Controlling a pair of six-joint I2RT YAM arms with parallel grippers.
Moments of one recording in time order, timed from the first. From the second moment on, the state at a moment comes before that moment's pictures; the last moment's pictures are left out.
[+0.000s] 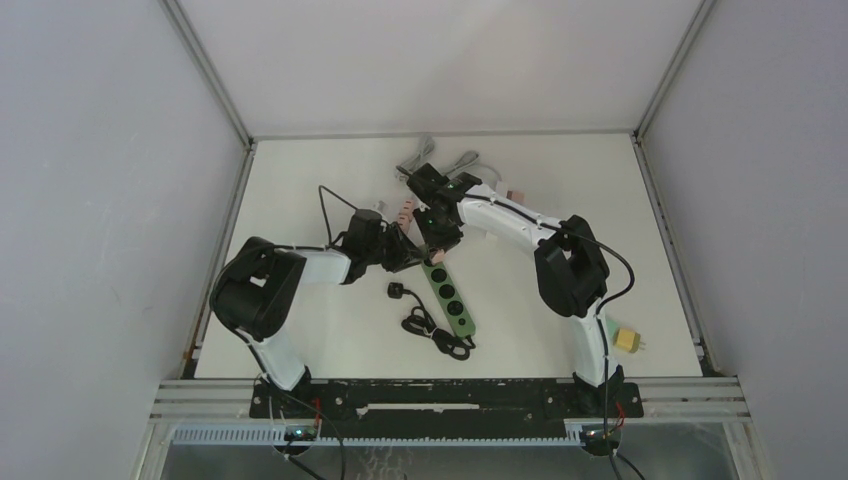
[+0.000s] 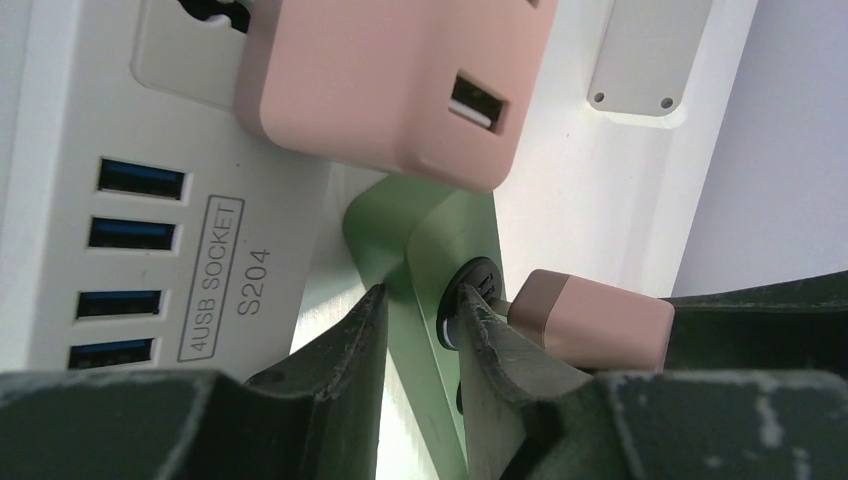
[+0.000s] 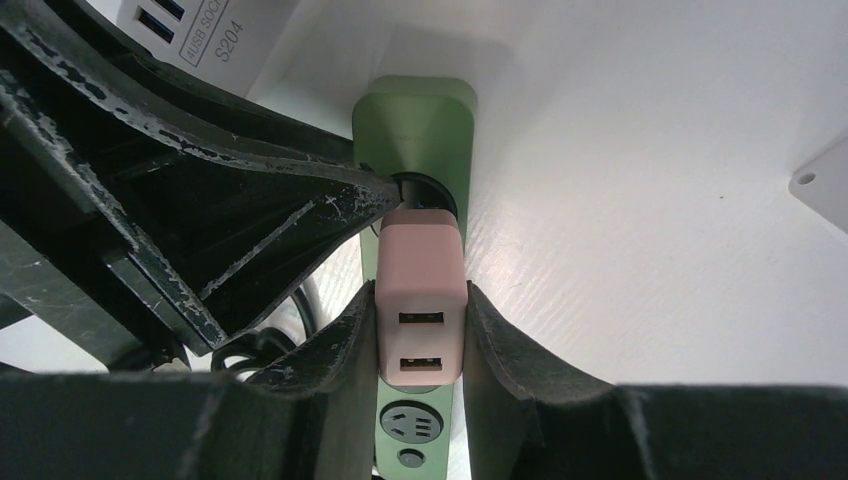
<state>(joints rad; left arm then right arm) -0.45 1.75 0.75 0.31 0.33 -0.93 0.75 2.08 1.78 -0.94 -0.01 0.33</state>
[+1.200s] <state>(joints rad) -0.45 1.75 0.75 0.32 0.33 -0.93 0.75 2.08 1.78 -0.93 0.02 0.34</state>
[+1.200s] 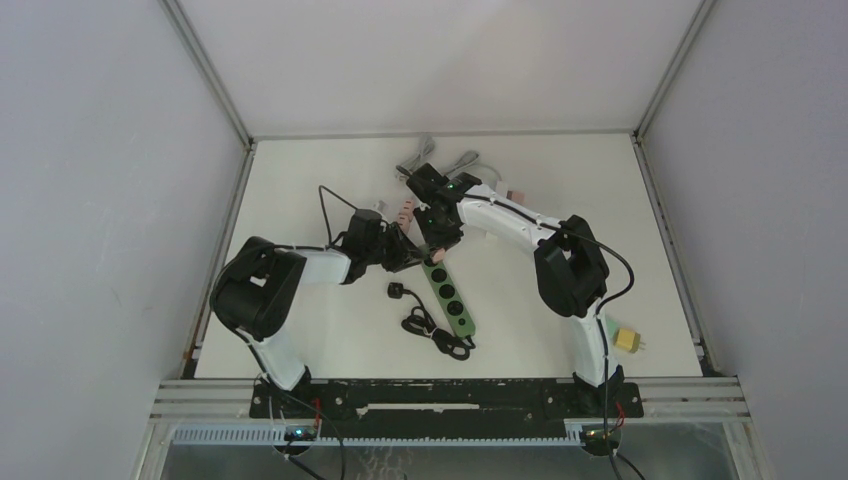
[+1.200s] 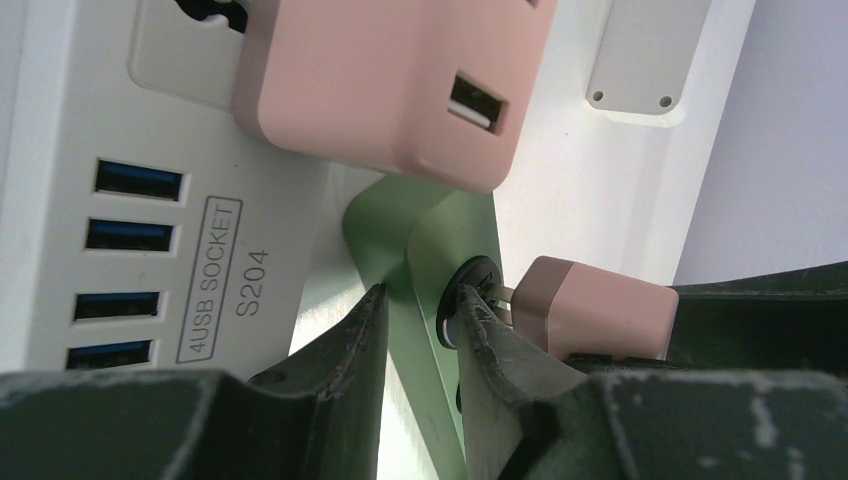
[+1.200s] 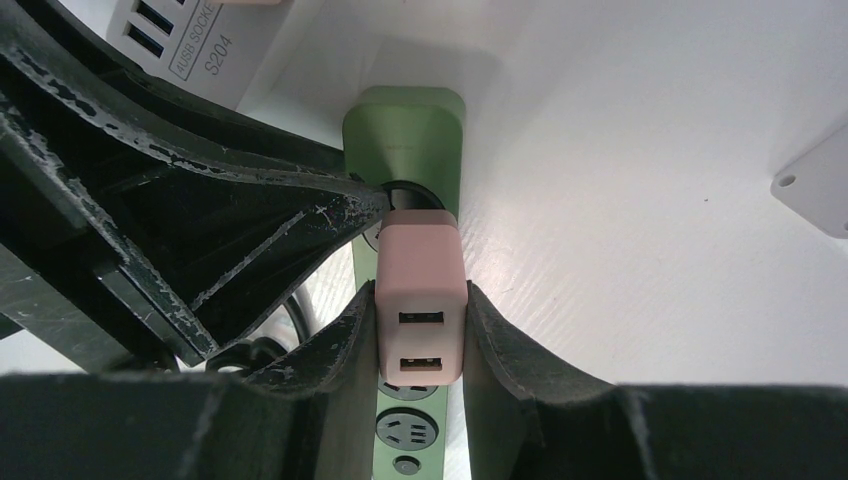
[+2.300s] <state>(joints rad) -0.45 1.75 0.75 0.32 0.34 -0.95 0.79 2.10 1.78 -0.92 0.12 0.33</state>
